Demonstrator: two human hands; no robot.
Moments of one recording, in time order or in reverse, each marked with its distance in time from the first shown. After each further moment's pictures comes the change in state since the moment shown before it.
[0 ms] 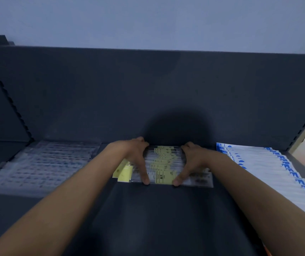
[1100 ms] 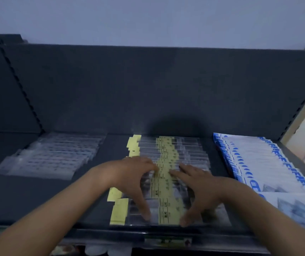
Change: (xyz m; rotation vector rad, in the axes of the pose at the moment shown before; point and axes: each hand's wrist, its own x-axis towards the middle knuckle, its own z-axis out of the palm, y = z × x) left_hand -0.103 0.009 0.065 0.104 0.040 0.317; right_hand -0.108 -0.016 0.061 -0.128 -0.129 -0.260
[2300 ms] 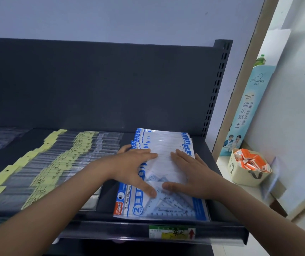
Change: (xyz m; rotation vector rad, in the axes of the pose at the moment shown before) left_hand 0.155 0.221 -0.001 -0.029 0.200 -0.014; right_hand -0.117 0.234 0.042 0.112 0.363 0.039
